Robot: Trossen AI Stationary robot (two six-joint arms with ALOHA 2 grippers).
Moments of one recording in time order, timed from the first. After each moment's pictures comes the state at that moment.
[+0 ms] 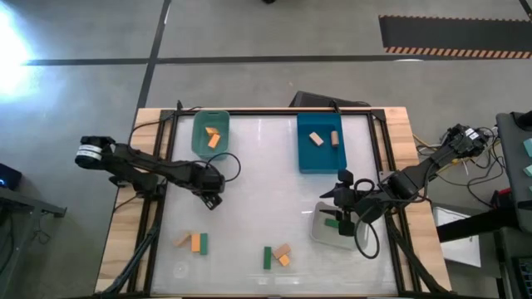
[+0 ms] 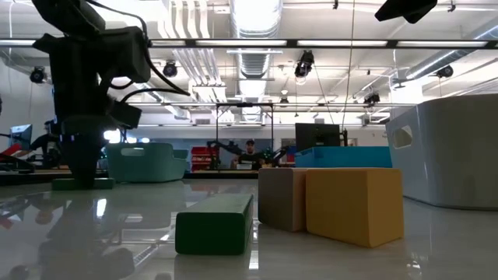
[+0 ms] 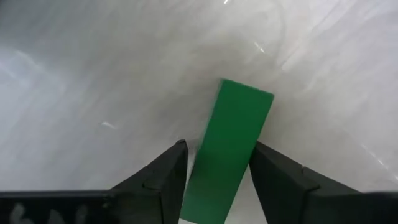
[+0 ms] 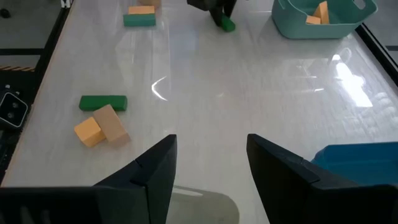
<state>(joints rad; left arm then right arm) -0.06 1.36 0.62 -0.71 -0.14 -0.79 0.56 1.14 0.96 -0.59 0.48 0.39</state>
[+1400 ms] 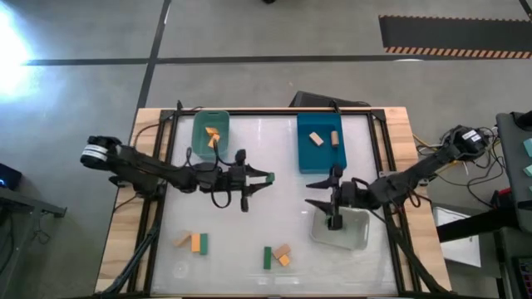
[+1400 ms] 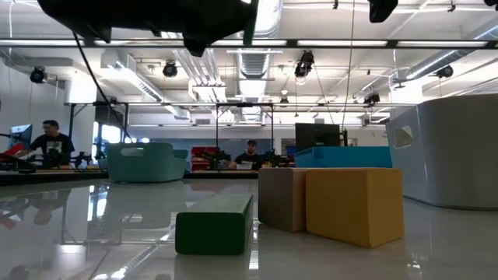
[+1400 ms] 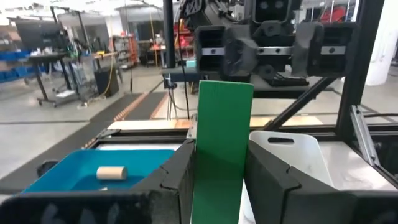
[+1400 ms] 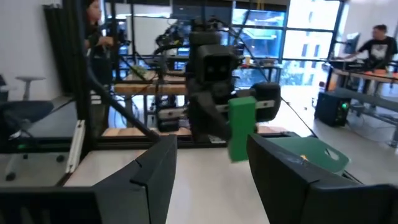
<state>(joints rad) -0.14 1.43 0.68 0.80 -0.23 0.06 0.47 1.14 0.54 0.69 0.55 -0.07</state>
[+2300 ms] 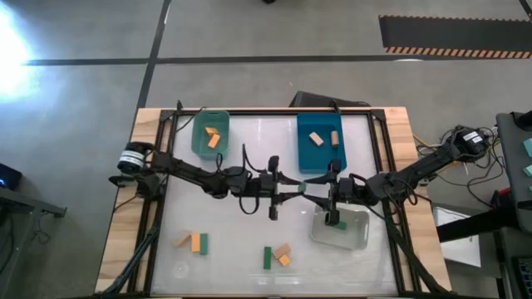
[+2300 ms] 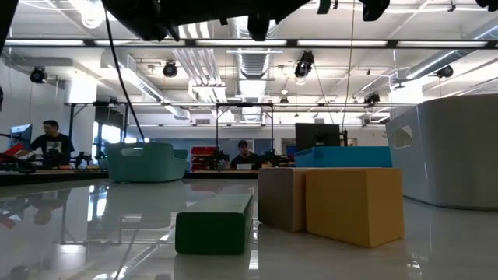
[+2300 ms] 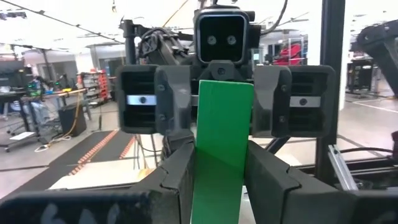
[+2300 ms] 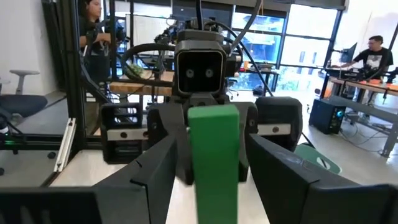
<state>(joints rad) -0.14 1.78 1.03 0.95 -0.09 0.09 0.42 1.14 0.55 0.69 0.50 -0.12</state>
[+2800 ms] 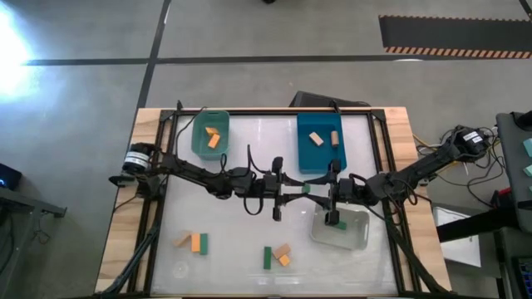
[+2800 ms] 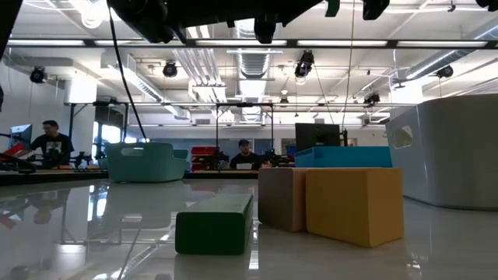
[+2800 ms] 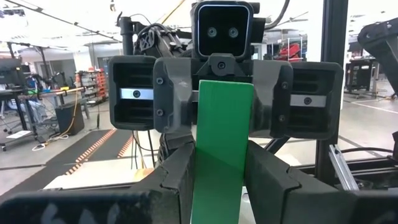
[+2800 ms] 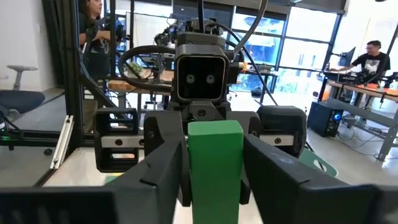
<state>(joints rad) -0.14 1.82 1.07 0.95 -0.08 0.09 0.42 1.14 0.55 0.69 0.50 -0.14</state>
